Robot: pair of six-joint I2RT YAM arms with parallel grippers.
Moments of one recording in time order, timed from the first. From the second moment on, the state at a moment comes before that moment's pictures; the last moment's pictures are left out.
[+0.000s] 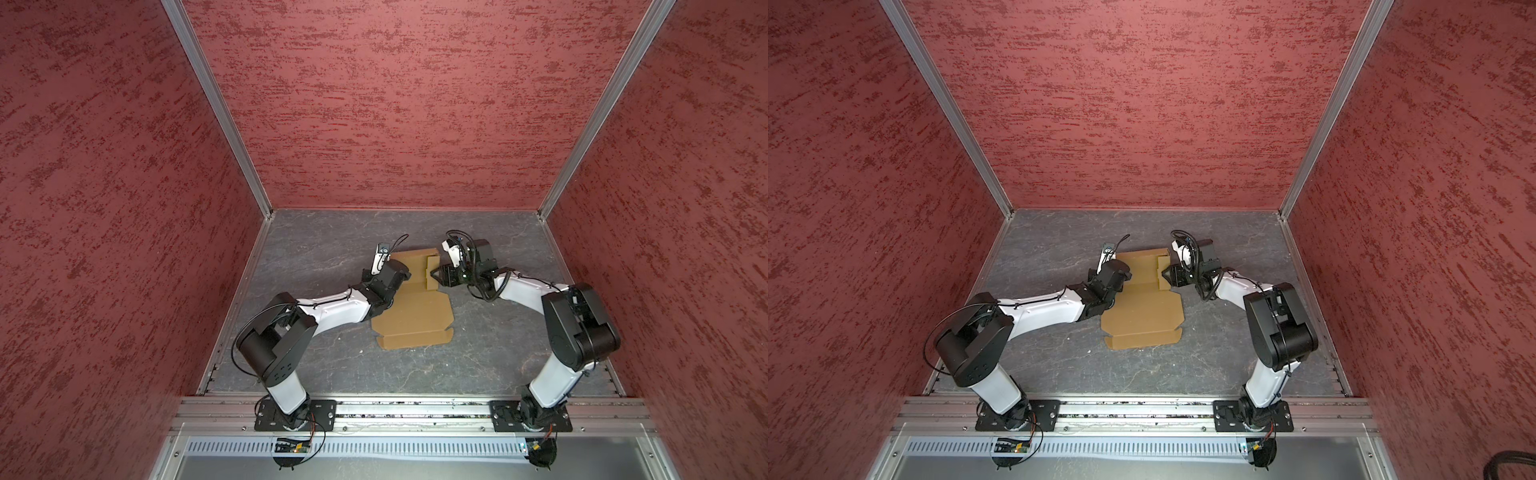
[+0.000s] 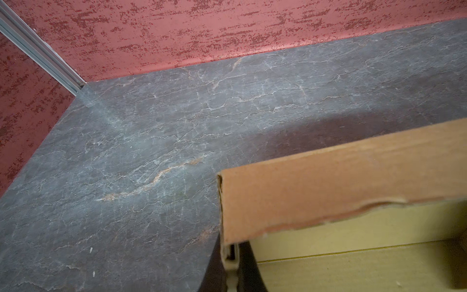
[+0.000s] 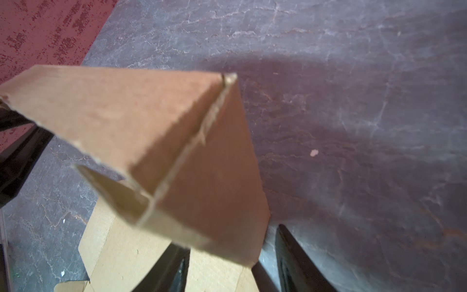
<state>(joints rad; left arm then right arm) -0.74 1.68 0.95 0.02 -0.73 -0.33 0.32 1.74 0.97 0.03 -0.46 0.17</state>
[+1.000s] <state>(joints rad) -0.77 1.77 1.10 -0.17 -0.81 -0.49 0.41 1.80 1.02 0.07 -0.24 0.31</state>
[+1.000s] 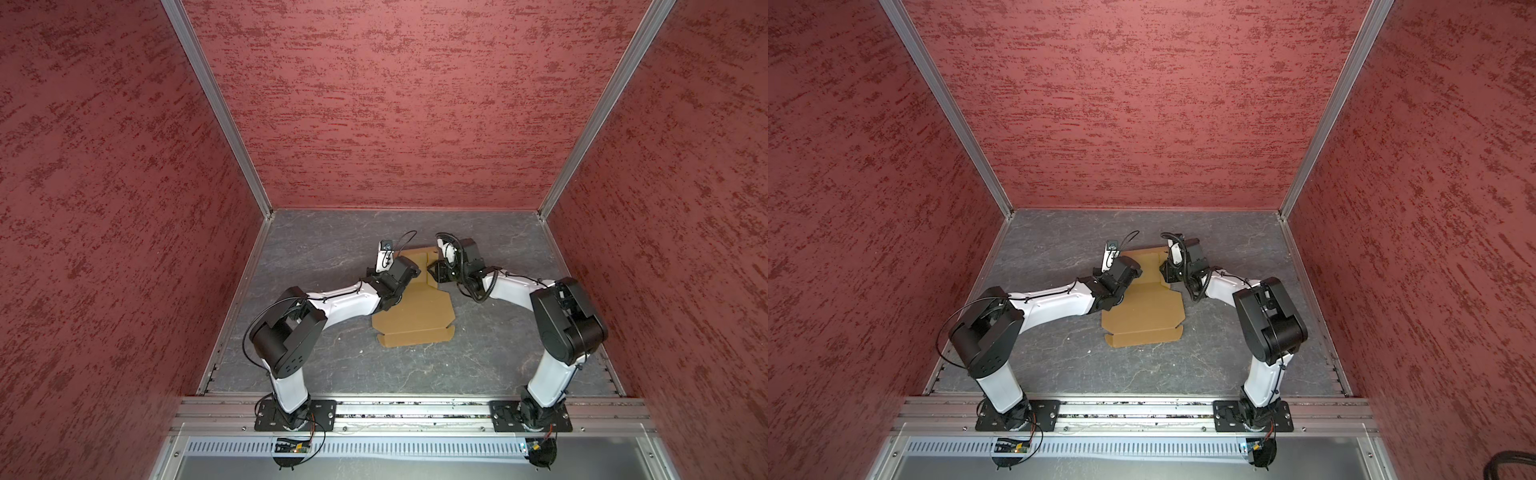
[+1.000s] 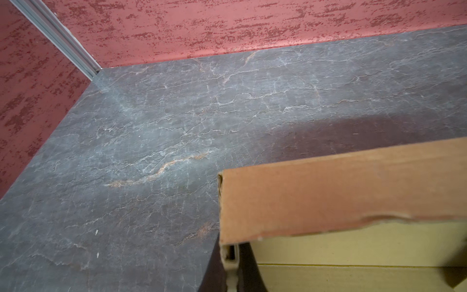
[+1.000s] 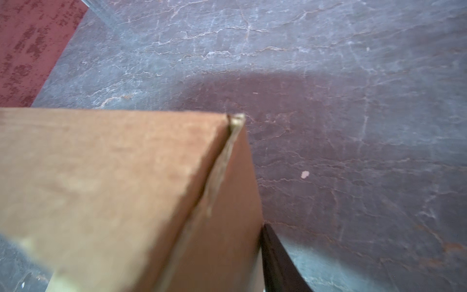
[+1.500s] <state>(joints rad) -0.79 1.81 1.16 -0.25 -0.85 -0.57 0.47 1.80 1.06 -0.01 -0.05 0.39</state>
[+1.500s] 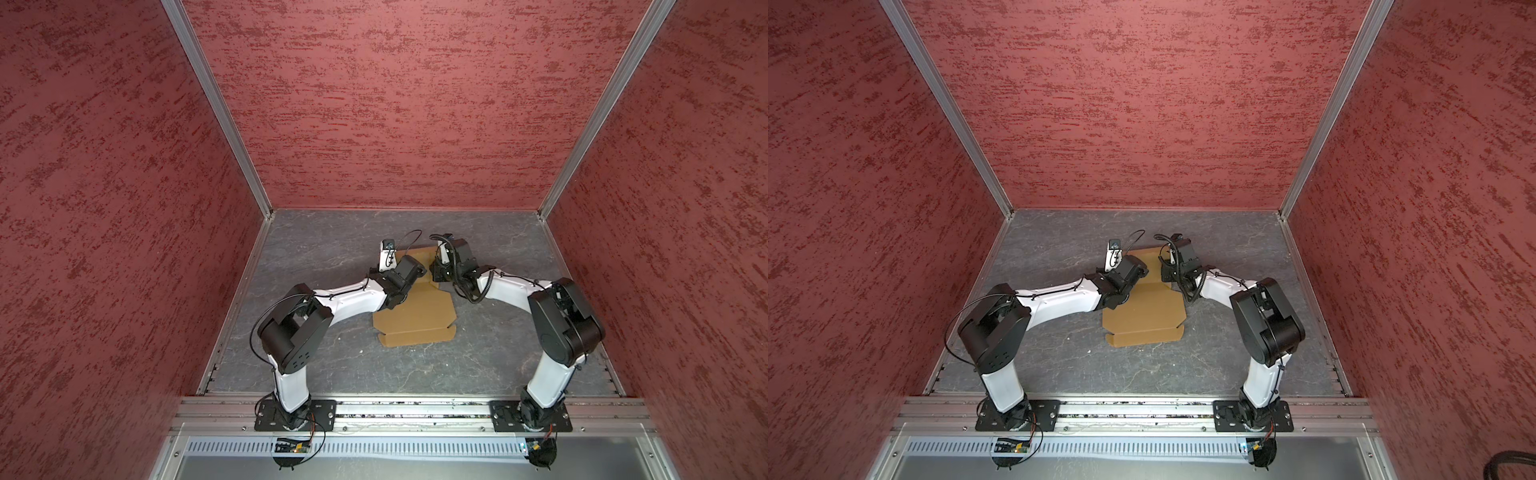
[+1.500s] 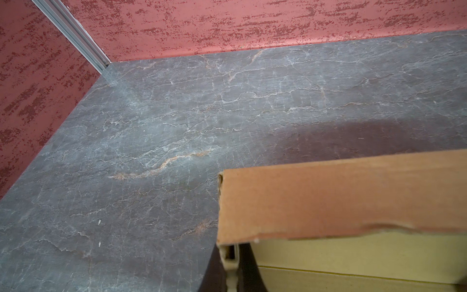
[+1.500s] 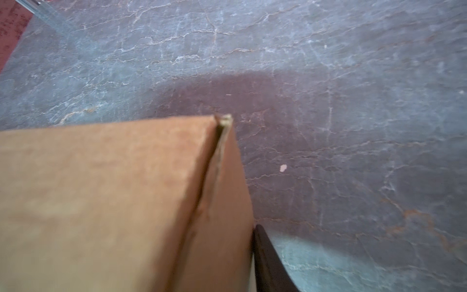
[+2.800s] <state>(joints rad) -0.80 1.81 1.16 -0.24 -0.84 -0.57 0.54 1.87 1.18 -0.17 0.24 0.41</state>
